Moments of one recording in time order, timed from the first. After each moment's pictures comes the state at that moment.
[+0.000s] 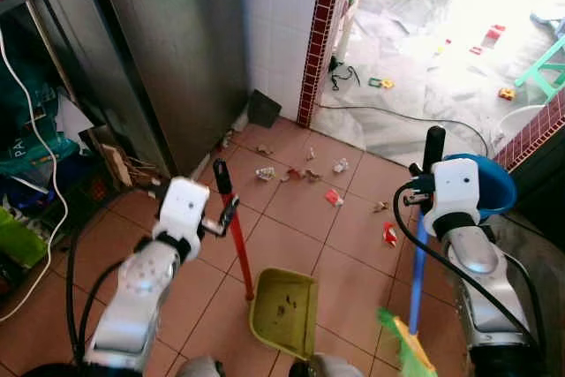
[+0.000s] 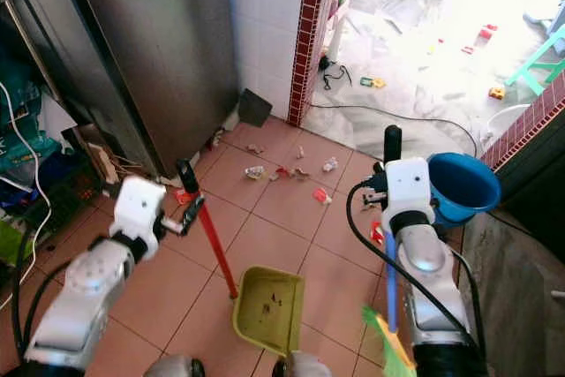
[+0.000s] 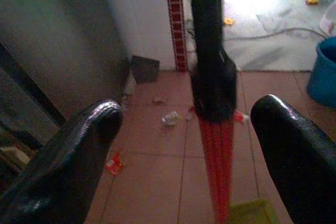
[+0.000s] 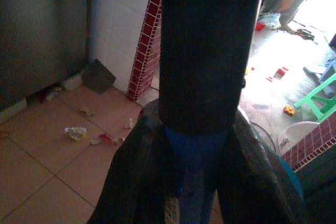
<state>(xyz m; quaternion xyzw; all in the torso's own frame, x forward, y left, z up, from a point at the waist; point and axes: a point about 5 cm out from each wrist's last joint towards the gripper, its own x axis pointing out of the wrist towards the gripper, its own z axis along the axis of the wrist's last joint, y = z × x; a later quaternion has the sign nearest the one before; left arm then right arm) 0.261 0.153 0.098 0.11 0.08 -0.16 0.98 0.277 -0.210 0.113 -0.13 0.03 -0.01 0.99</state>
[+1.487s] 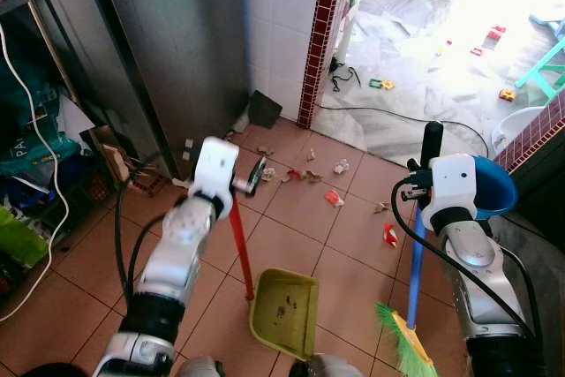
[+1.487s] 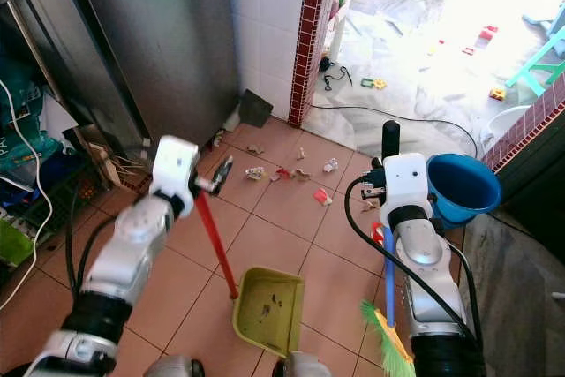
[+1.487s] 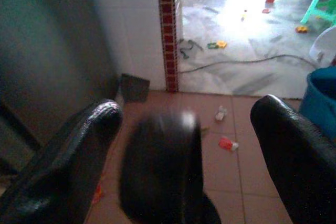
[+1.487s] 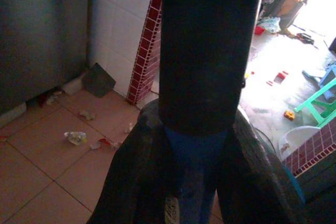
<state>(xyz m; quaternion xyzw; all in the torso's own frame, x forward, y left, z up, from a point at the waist) 0.312 0.118 0.096 0.08 0.06 -0.16 0.98 0.284 -0.210 0.115 -0.13 0.03 -0.01 0.99</state>
